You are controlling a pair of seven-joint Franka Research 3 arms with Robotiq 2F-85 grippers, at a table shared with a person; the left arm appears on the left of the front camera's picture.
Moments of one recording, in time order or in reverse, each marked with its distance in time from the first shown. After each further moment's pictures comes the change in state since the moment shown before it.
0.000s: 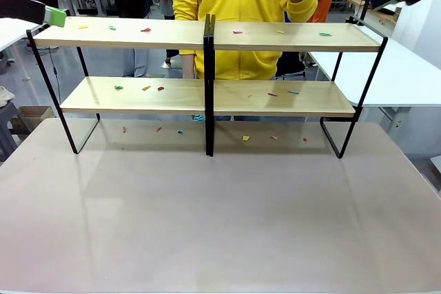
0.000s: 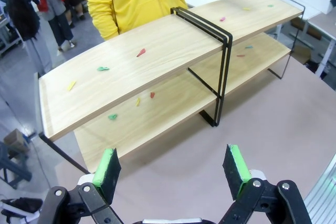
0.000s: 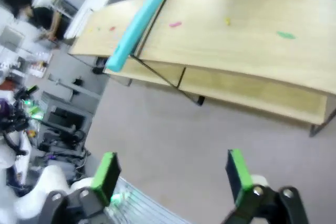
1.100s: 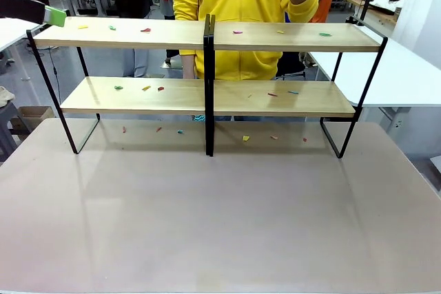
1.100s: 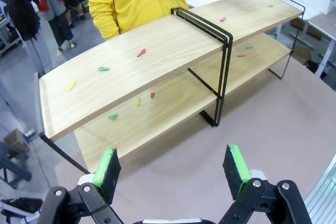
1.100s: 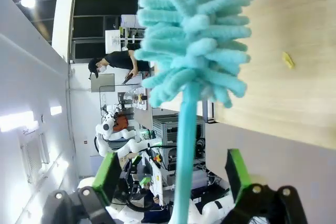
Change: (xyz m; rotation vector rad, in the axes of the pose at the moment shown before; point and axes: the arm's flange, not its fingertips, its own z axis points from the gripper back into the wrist) left arm 0.000 0.001 0.000 0.000 0.000 0.001; right arm 0.134 -0.040 -0.097 0.350 0.088 -0.585
